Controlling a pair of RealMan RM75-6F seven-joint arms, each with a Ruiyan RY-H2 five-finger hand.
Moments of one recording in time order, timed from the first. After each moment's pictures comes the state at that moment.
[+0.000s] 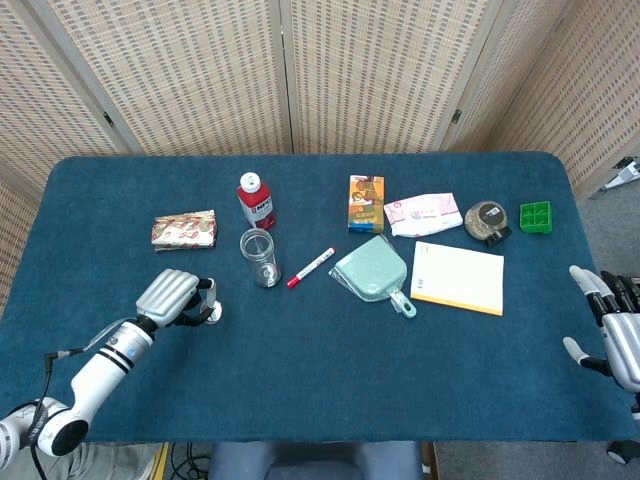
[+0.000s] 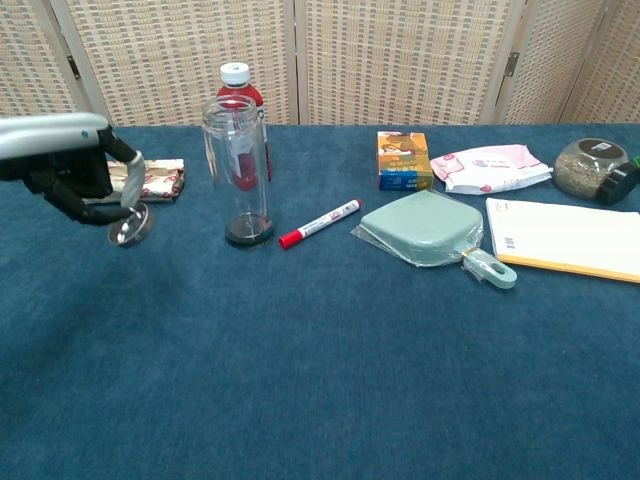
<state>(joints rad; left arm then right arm) -0.67 -1.21 -0.14 -1.63 1.31 0.89 -0.02 0.08 -0.85 0.05 -1.82 -1.45 1.40 0.00</state>
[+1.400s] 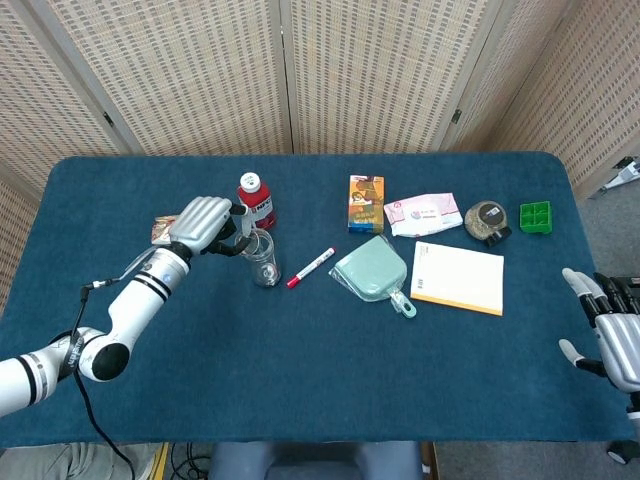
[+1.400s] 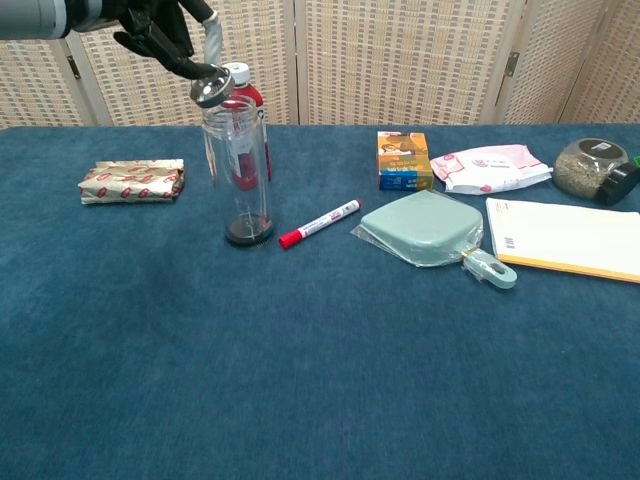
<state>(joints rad) -0.99 -1.21 -0.32 -1.56 0.90 0.72 0.07 0.09 -0.85 0.05 -1.83 -1.45 1.38 -0.02</state>
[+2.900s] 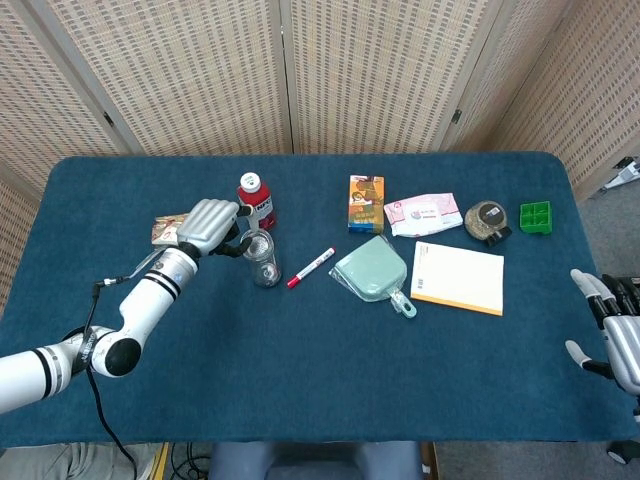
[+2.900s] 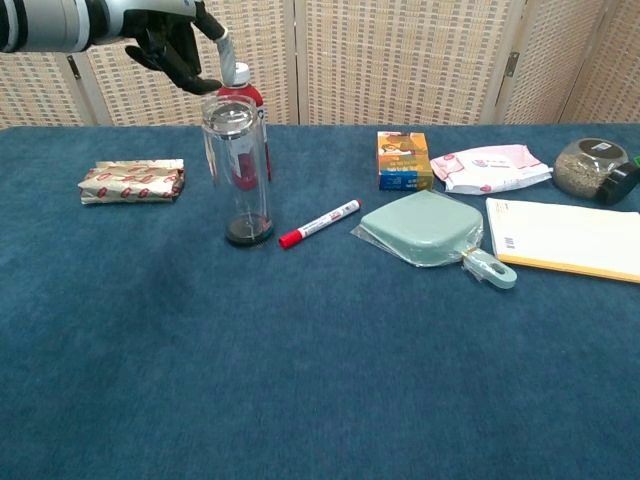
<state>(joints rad) -1.07 -1.22 -0.26 -1.56 0.78 0.74 0.17 0.08 -0.85 0.05 -1.81 -1.45 1.40 0.00</state>
